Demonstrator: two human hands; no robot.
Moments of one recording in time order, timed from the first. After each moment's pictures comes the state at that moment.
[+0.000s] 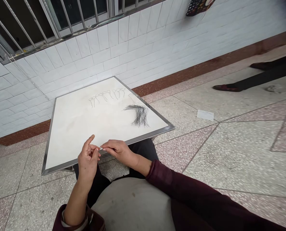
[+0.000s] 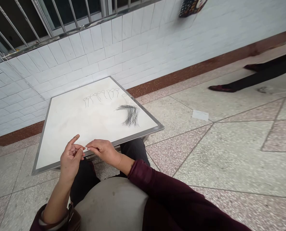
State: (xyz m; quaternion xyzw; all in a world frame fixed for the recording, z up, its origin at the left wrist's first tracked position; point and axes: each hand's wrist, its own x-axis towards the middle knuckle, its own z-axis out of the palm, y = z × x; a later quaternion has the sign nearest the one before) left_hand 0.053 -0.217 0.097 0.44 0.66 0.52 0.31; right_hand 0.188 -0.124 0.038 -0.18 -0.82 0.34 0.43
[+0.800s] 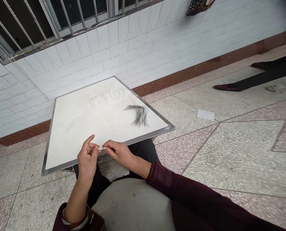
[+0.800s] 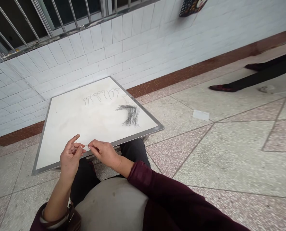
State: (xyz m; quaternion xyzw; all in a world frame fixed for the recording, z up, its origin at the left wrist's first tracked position) left_hand 0.048 -0.211 0.092 0.45 0.66 0.53 0.28; right_hand 0.188 -0.134 0.039 -0.26 -0.81 0.35 0.38
